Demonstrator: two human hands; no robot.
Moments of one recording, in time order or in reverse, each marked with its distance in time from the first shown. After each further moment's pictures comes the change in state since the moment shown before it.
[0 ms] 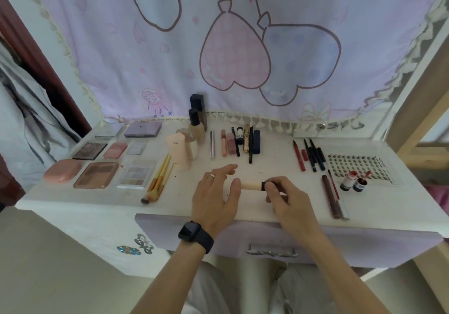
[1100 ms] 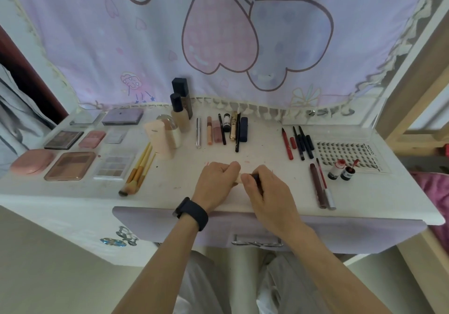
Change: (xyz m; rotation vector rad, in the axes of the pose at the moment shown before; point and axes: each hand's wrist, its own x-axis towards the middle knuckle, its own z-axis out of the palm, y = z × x) left_hand 0.030 0.022 0.021 -0.387 -0.372 -0.332; right_hand 0.007 0.011 0.009 -0.279 -0.003 -0.199
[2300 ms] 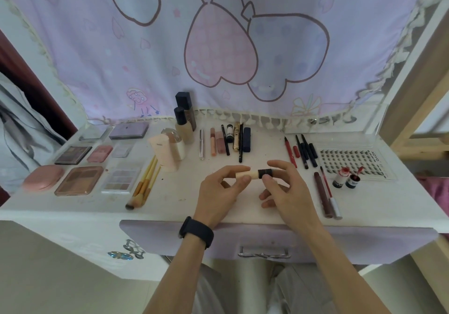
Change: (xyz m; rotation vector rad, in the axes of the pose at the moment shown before) left_hand -0.009 -0.003 -0.003 -0.099 0.106 0.106; right_hand 0.011 0.004 -0.020 0.649 0.104 0.287
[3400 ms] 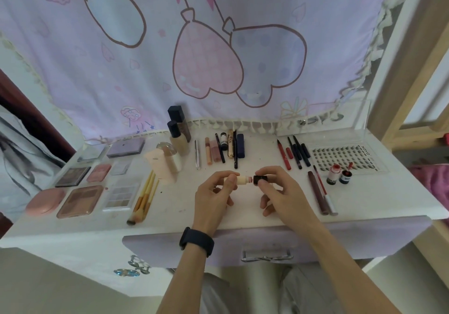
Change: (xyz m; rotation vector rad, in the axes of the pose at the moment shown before) left_hand 0.002 -0.002 -0.001 -0.111 0.066 -0.025; right_hand 0.001 -0.002 -0.003 0.004 -0.077 0.036
